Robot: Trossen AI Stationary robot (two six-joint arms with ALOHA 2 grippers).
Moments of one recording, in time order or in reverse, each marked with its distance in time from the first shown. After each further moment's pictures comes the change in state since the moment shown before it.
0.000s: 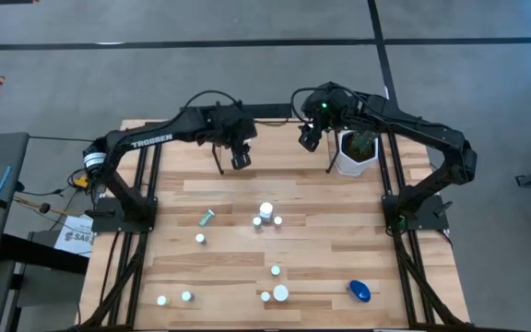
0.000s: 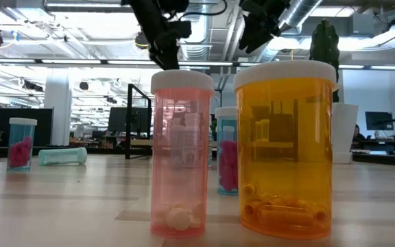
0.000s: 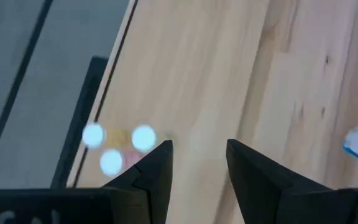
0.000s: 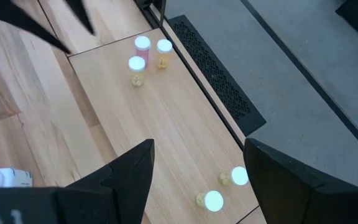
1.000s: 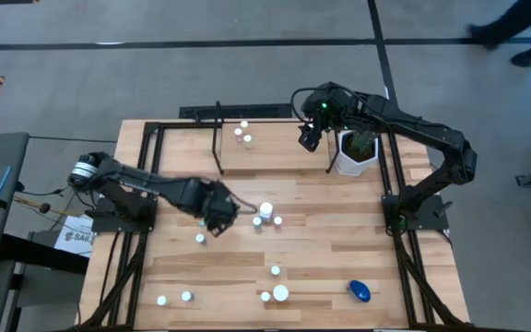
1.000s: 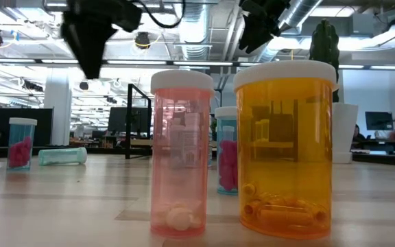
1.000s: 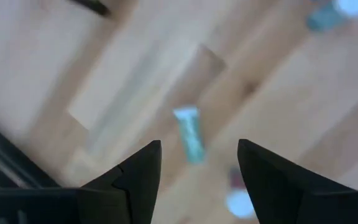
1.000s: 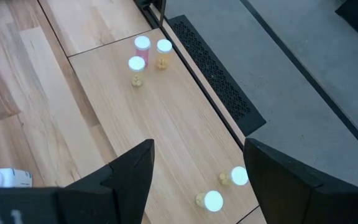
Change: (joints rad) left arm -0.610 -0.075 -0.199 -0.459 -0.107 -1.088; right arm 0.000 0.000 0.000 0.000 0.000 0.000
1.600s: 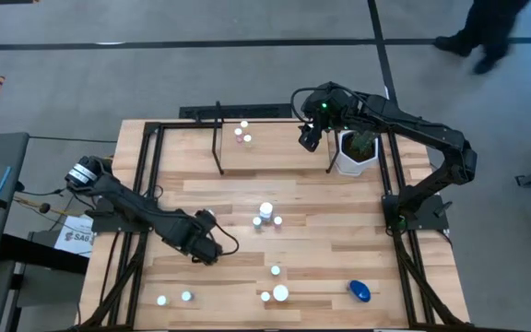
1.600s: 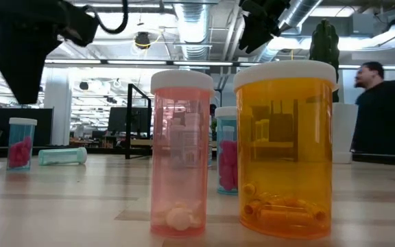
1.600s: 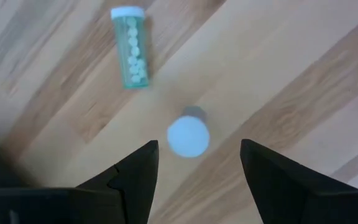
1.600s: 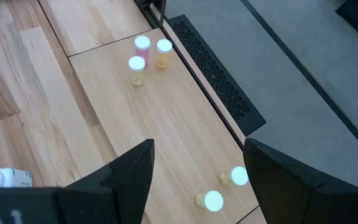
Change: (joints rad) left arm -0.270 -0.003 -0.225 0.197 0.080 -0.391; right arm 0.000 0.000 0.000 -0.001 0.000 0.000
